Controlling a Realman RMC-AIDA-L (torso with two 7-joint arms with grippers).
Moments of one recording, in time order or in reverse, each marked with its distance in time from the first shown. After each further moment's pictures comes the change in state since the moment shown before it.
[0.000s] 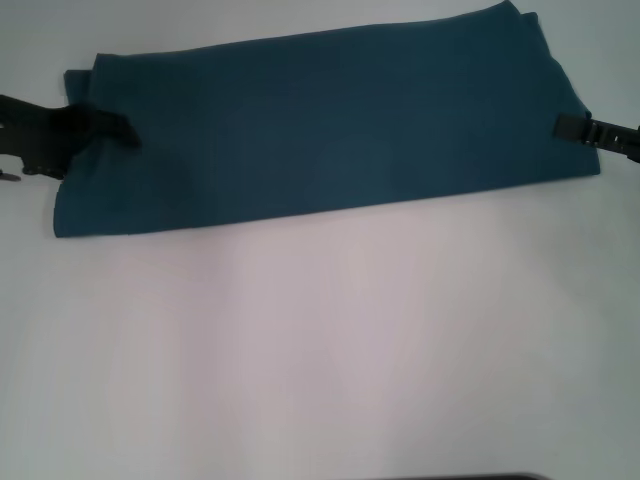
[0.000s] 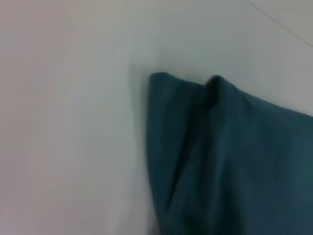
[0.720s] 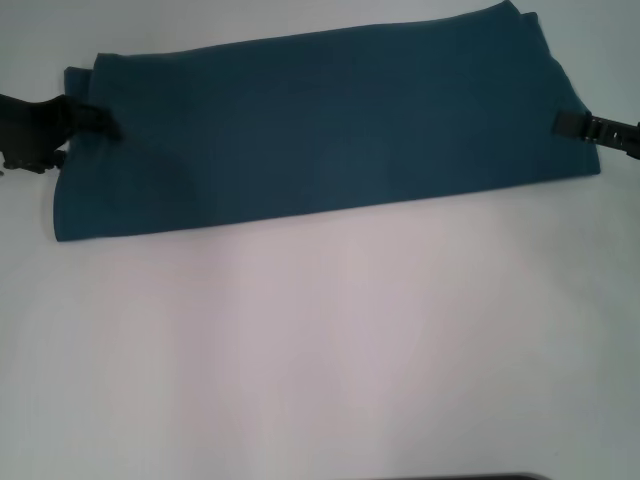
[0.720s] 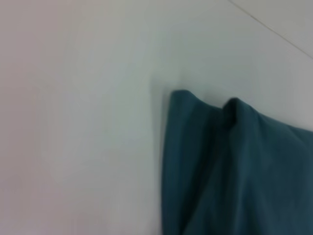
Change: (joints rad) left arm 0.008 0.005 -0.009 -0.021 0.026 -0.021 -0.012; right arm 0.004 0.000 0.000 0.000 0.004 -0.002 0.005
